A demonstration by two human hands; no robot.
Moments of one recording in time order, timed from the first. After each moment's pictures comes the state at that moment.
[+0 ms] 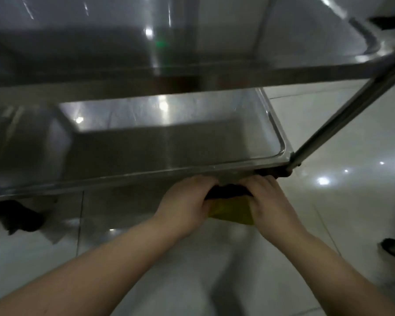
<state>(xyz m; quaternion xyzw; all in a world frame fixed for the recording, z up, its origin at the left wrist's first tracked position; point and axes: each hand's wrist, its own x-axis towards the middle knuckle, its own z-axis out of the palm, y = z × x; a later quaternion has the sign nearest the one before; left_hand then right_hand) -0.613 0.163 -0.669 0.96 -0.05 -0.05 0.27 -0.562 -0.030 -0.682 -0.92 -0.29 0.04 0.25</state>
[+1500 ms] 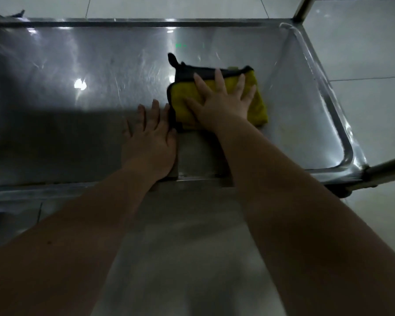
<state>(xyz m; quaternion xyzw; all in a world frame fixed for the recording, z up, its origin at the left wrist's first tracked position) -0.463 0.275 -0.798 0.97 0.22 -0.04 0.10 -0.314 0.175 -0.786 -0.97 -0.22 0.12 0.03</state>
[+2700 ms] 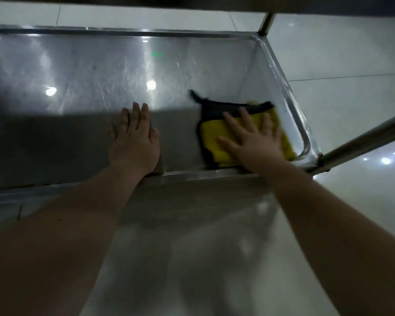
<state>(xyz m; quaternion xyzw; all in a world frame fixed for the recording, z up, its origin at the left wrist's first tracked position) -0.475 0.259 -0.800 0.97 0.22 -0.02 0.12 -0.375 0.012 -0.780 -0.97 -0.20 0.12 0.02</state>
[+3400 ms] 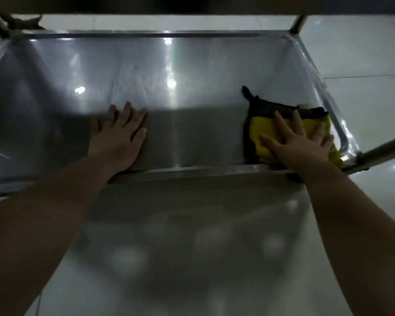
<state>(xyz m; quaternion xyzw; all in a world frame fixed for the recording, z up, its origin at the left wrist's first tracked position) -0.540 0.344 -0.792 0.98 0.20 -0.06 0.05 -0.390 -0.012 -0.769 -0.98 -0.06 0.18 0.02</state>
